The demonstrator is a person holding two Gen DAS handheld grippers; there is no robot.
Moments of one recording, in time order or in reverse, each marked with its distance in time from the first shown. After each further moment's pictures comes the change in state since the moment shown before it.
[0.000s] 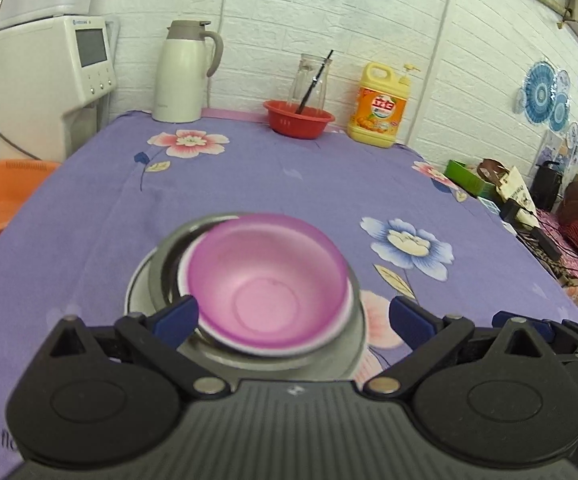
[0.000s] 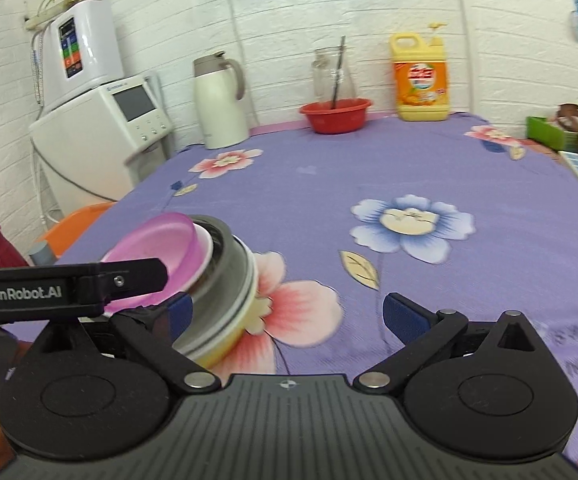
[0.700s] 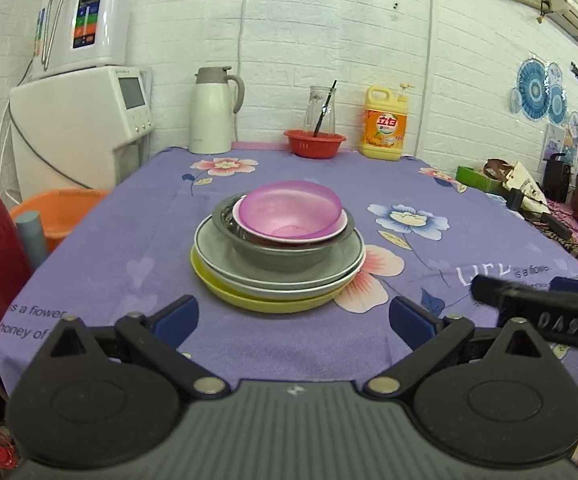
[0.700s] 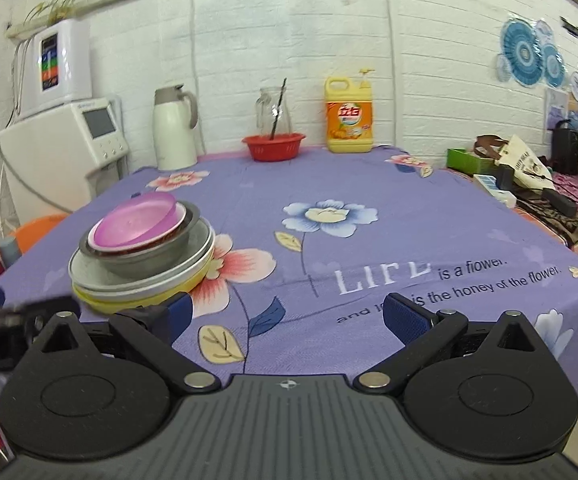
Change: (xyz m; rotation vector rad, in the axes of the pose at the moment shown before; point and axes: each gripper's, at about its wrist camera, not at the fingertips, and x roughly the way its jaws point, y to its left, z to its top) left arm -0.091 -0.017 -0.083 0.082 -0.130 0.131; right arm -0.079 0.010 -0.060 0.001 -0.145 -0.200
